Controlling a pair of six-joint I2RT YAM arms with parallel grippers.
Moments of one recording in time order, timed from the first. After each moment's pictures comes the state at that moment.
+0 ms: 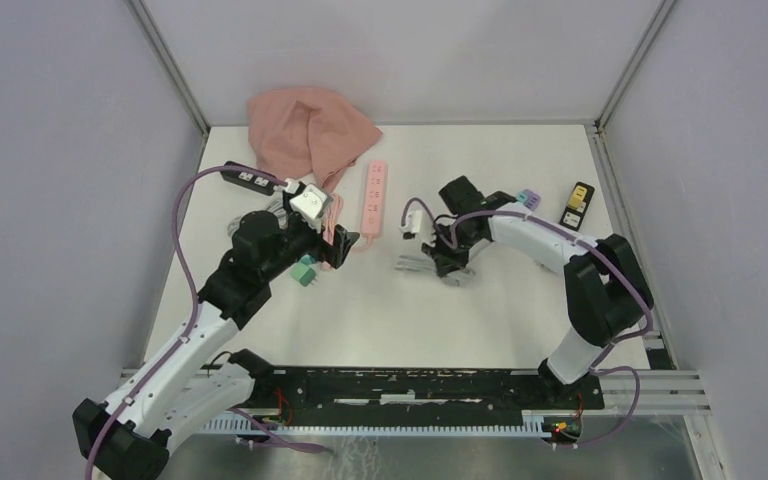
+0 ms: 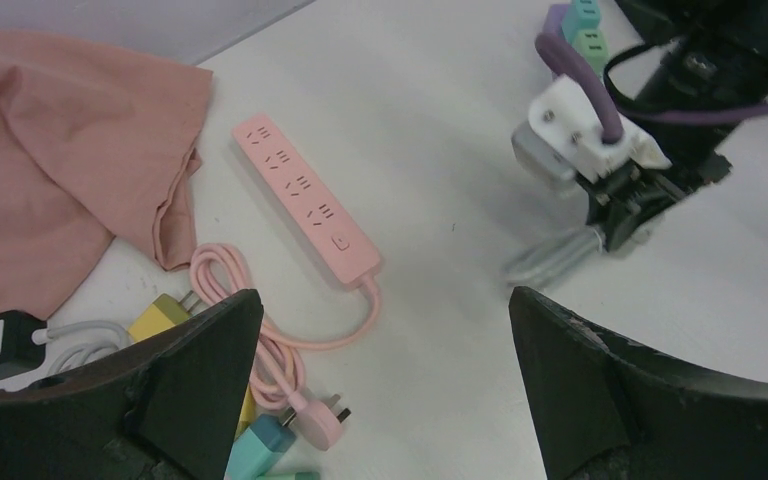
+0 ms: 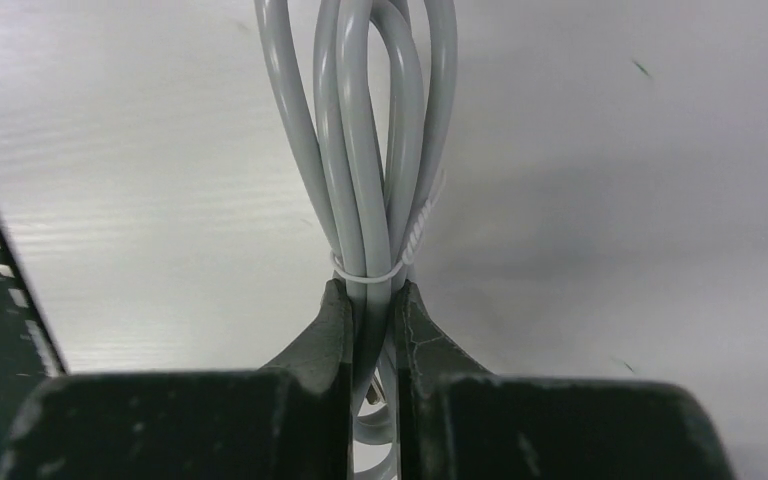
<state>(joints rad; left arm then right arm) -0.52 0.83 0.74 -0.12 0.18 0.11 0.50 1.69 1.19 -0.75 -0.41 -0.80</state>
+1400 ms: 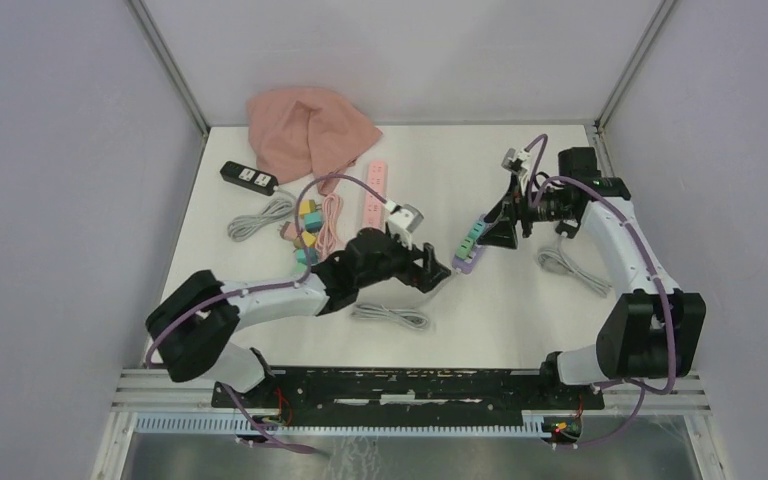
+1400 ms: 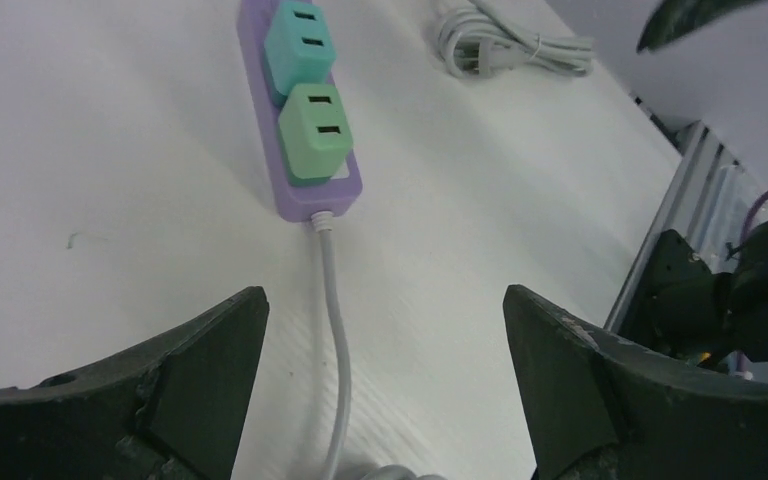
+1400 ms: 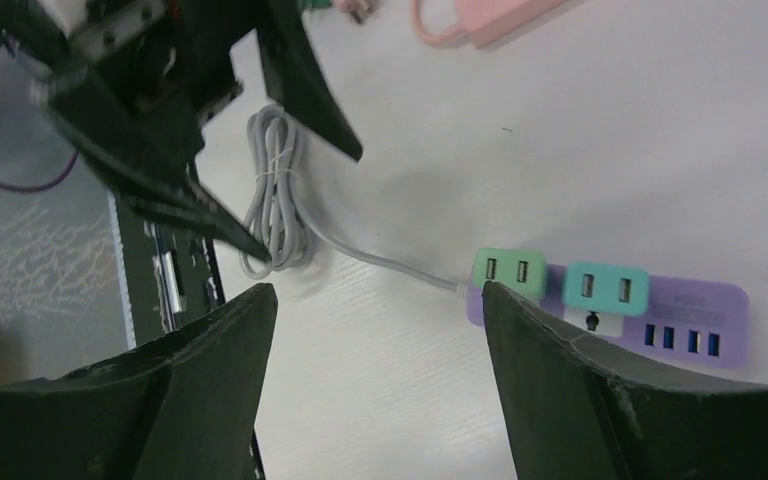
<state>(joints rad) -0.84 1.42 0.70 0.43 0.18 -0.40 0.03 1.43 1.22 -0.95 -1.11 -0.73</state>
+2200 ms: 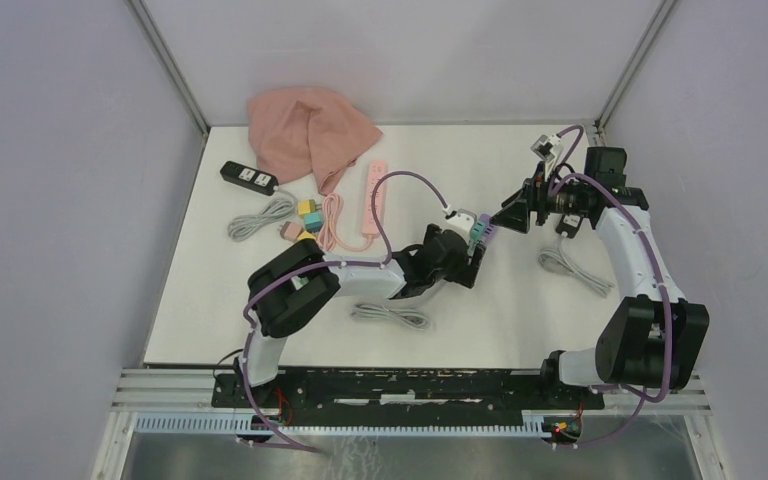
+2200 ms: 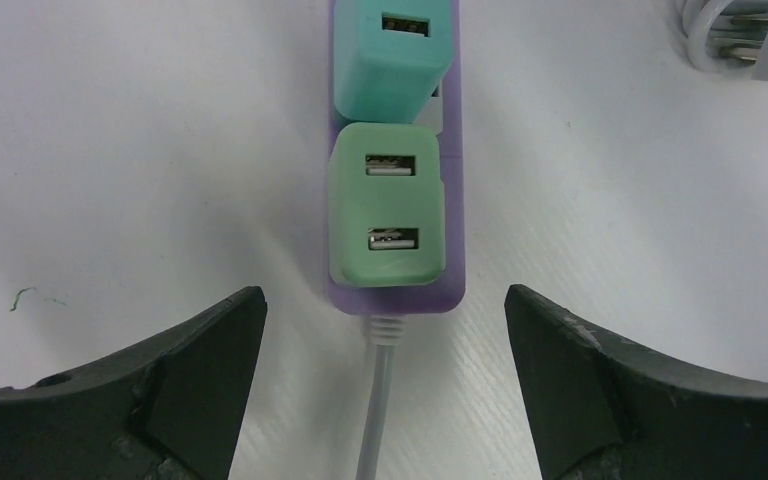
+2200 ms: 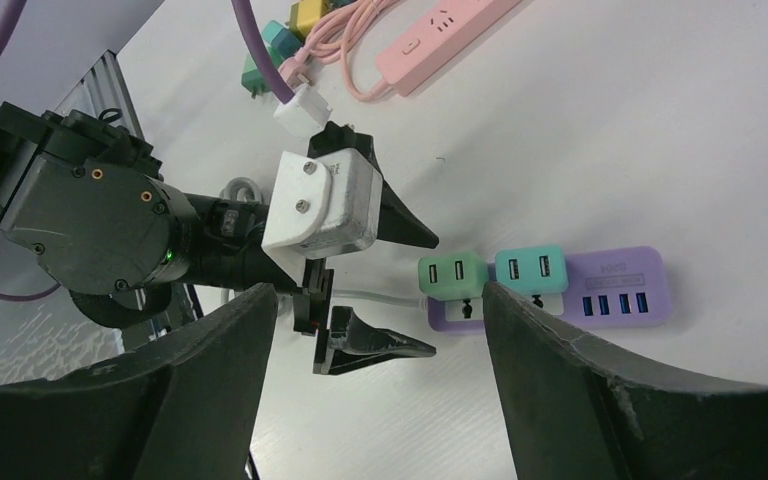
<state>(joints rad) -1.06 2.00 1.20 0.19 -0.30 -0.40 -0.14 1.38 1.14 -0.65 -1.14 -0.38</state>
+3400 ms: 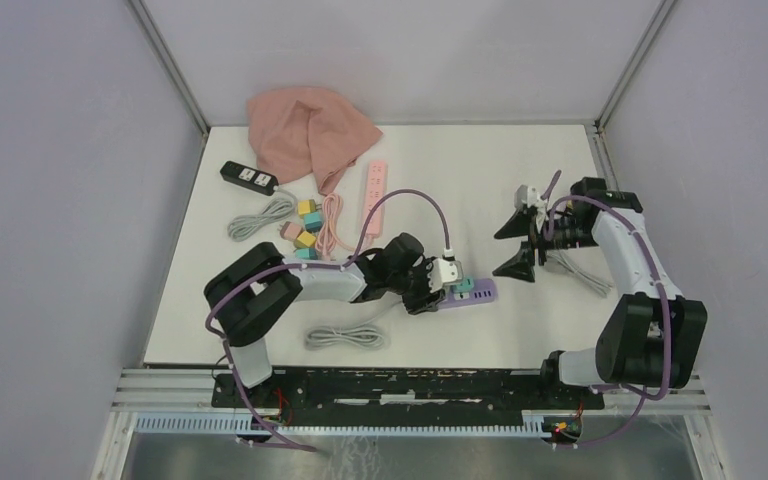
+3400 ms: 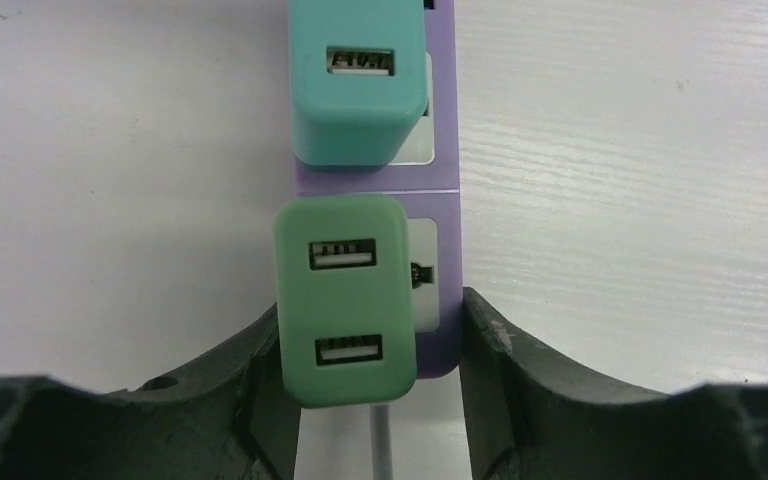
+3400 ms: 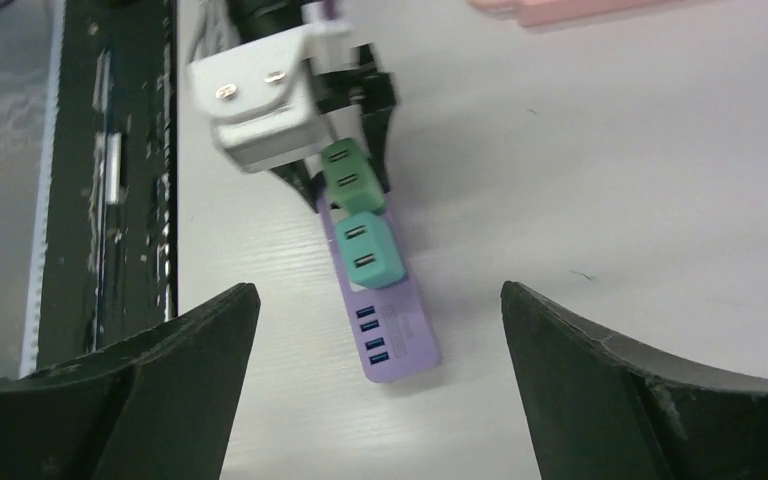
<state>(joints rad) -0.96 1.79 0.89 0.16 0.35 0.35 -0.13 1.38 1.11 -1.13 -1.19 -1.22</state>
